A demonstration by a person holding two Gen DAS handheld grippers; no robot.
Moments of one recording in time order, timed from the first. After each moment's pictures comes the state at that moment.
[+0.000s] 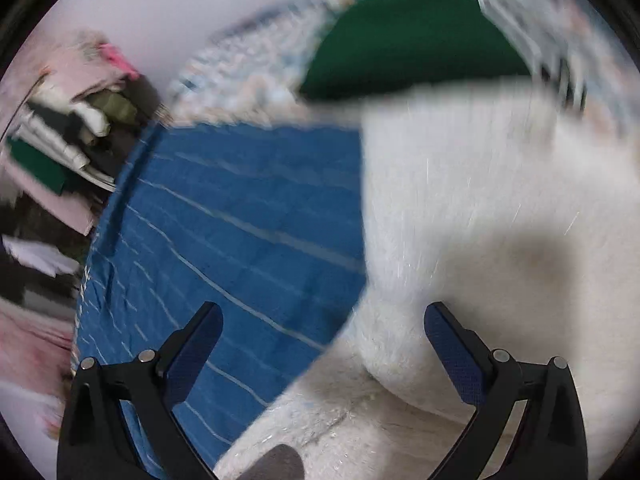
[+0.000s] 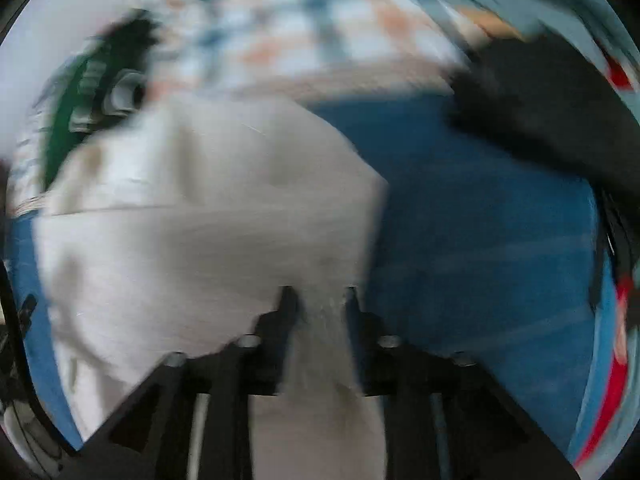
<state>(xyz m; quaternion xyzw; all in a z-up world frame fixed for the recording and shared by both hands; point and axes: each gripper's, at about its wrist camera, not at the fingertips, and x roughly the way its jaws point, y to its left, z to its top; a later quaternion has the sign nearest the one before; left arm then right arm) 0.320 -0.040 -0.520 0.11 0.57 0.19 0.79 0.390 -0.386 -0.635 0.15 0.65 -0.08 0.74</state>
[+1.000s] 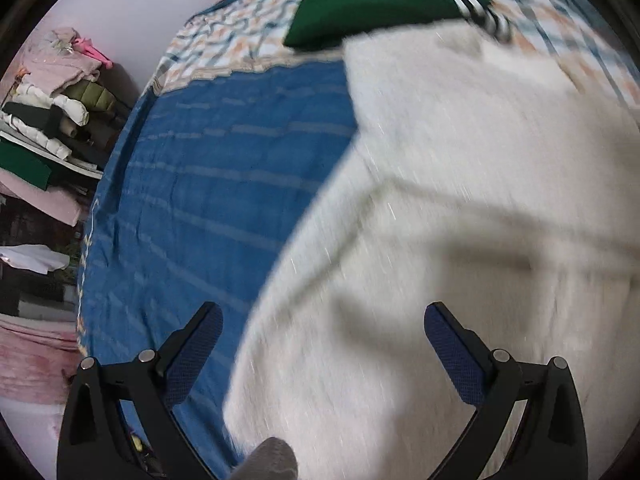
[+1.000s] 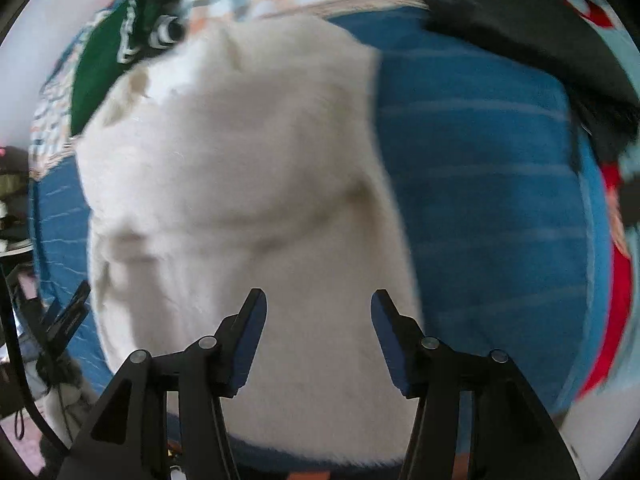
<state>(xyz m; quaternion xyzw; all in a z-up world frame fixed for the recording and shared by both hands) 0.185 -0.062 -0.468 0.11 0.60 0.13 0.78 0.286 -0.356 -0.578 0.18 0.71 -0.05 0.68</state>
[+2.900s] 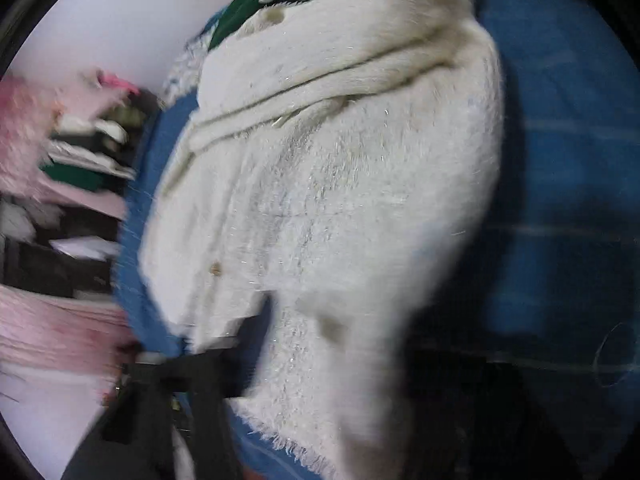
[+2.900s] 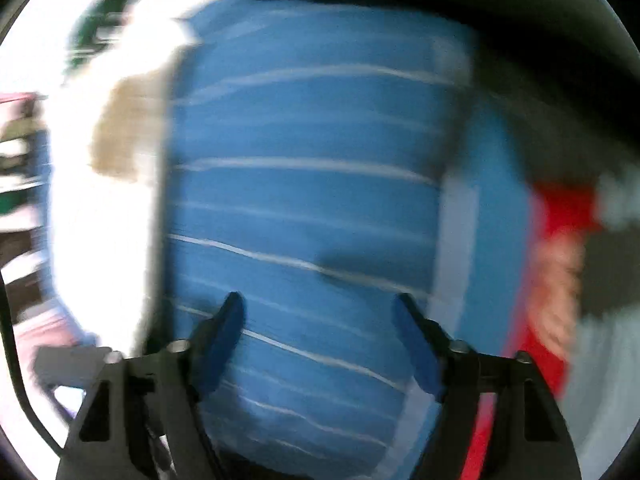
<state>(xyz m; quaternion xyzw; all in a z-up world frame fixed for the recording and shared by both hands) 0.074 -0.359 -0.531 0.20 0.59 0.21 0.75 0.277 -0.610 -0.636 0.17 0.72 0.11 0.66</state>
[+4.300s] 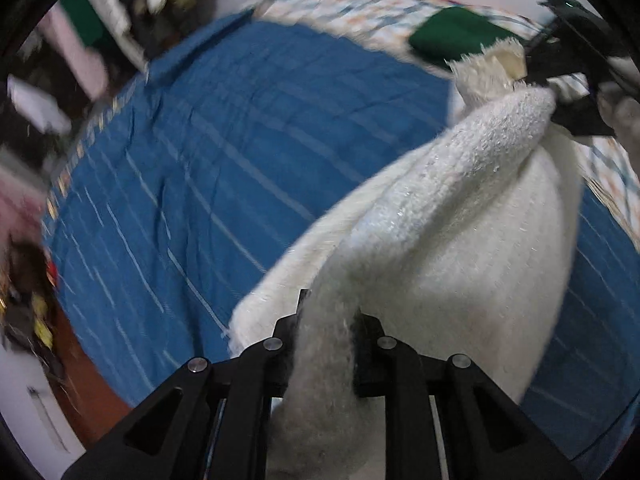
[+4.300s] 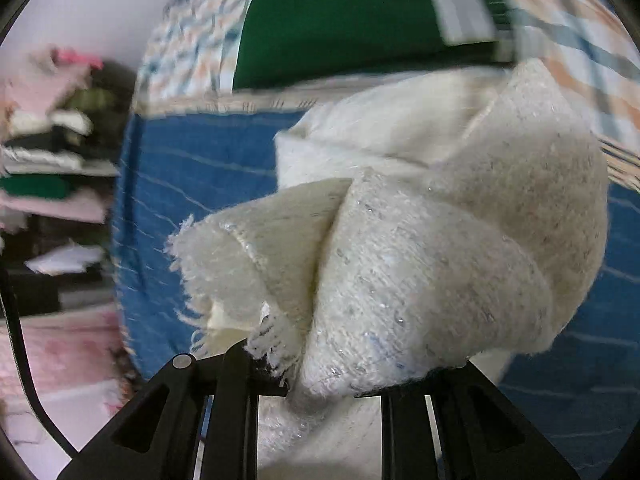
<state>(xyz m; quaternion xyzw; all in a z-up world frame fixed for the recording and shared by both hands) 0.115 0.046 -0.467 -0.12 0.55 0.23 0.79 0.491 -0.103 -0.567 0.15 0.70 0.18 0.68</state>
